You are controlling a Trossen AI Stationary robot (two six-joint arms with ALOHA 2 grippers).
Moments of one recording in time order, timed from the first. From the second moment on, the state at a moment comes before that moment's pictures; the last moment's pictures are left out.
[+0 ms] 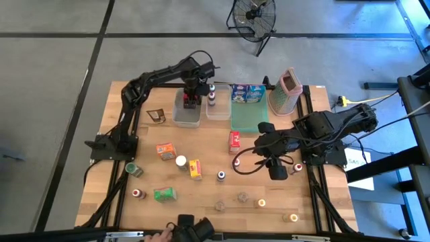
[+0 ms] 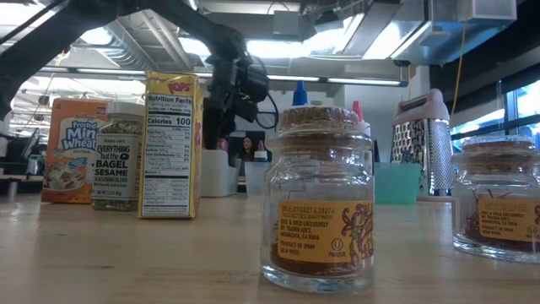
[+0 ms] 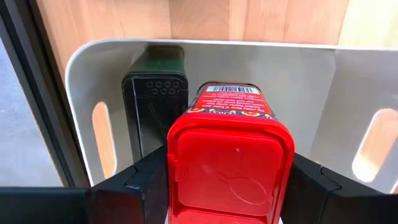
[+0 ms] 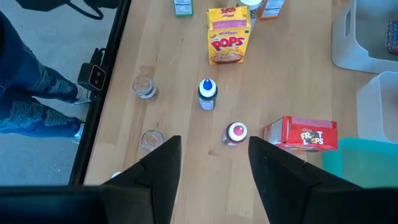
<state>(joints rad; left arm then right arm) 0.64 2.14 1.86 -1.37 -0.02 0.63 0.39 1.46 1.71 -1.21 0.08 0.22</state>
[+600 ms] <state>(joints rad) 0.58 2.06 1.85 -1.37 -0.02 0.62 0.38 1.46 1.71 -1.21 0.08 0.23</state>
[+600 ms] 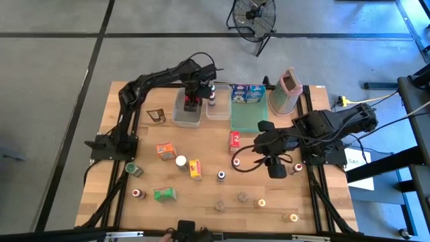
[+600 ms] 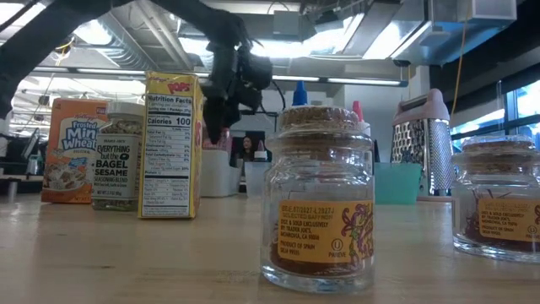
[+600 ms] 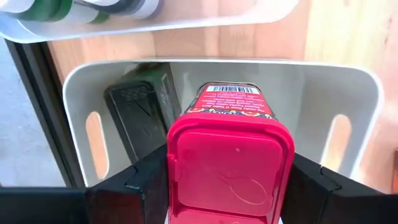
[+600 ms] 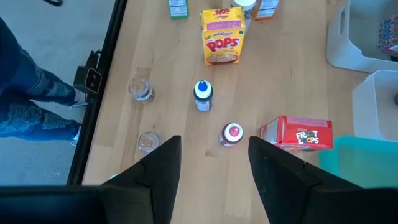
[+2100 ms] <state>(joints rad) 0.57 2.00 1.65 -1.19 0.04 0.56 0.37 1.46 1.71 -1.20 0.08 0.21</state>
